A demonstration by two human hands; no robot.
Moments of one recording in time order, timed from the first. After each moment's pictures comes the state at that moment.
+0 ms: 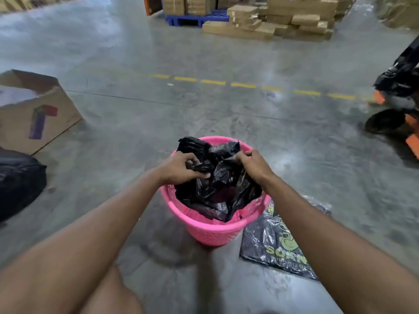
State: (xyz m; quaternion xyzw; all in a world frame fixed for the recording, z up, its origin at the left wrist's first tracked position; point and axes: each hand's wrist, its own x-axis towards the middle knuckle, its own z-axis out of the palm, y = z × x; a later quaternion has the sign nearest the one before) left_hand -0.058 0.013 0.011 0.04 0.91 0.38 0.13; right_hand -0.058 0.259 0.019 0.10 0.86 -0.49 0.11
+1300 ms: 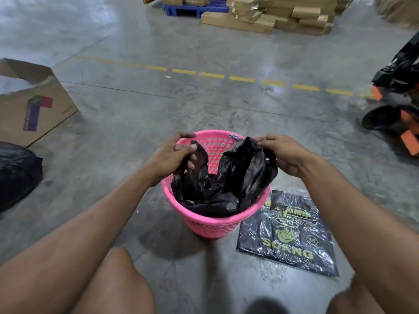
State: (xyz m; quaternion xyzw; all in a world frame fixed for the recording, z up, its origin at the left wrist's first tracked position) left_hand -0.024 0.014 0.042 0.04 0.78 0.62 0.06; right_hand -0.071 0.317 0.052 0.06 0.75 -0.64 0.19
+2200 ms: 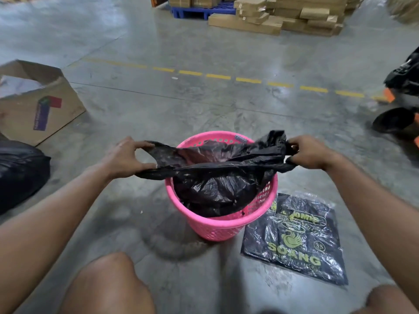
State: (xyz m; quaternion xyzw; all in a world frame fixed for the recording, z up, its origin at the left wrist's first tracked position) left_hand -0.031 -0.106 0.032 -0.03 0.98 0.20 0.02; right_hand -0.087 0.365 0.055 -0.08 0.96 -0.24 0.10
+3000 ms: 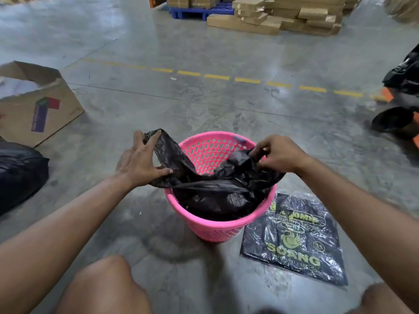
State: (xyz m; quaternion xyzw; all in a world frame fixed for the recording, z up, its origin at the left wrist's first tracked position) left_hand -0.022 -0.053 0.033 -0.02 0.99 0.09 -0.05; right_hand -0.076 0.307 0.056 -0.13 0.96 -0.23 0.10
